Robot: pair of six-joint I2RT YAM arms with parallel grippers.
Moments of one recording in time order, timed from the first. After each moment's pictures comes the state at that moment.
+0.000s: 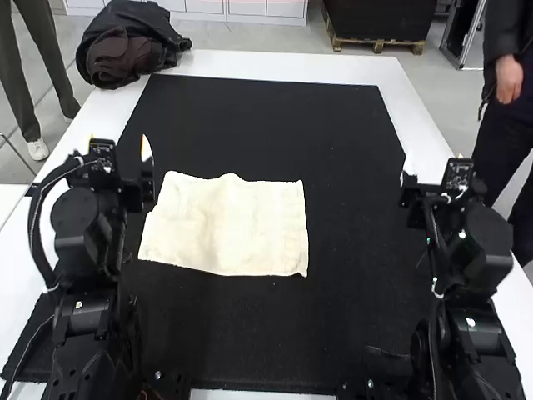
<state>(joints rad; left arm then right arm) 0.22 0.00 0.01 0.26 -0.01 0.18 0.02 0.01 0.02 0.20 0.12 -0.16</state>
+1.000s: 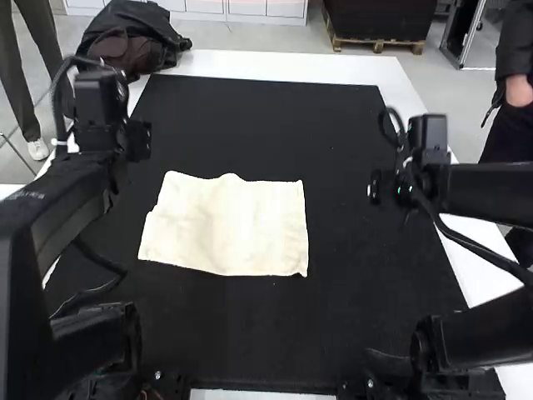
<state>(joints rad) 0.15 0.93 0.50 0.09 -0.26 0.22 0.06 1.20 0.51 -0.03 0.10 -0.03</state>
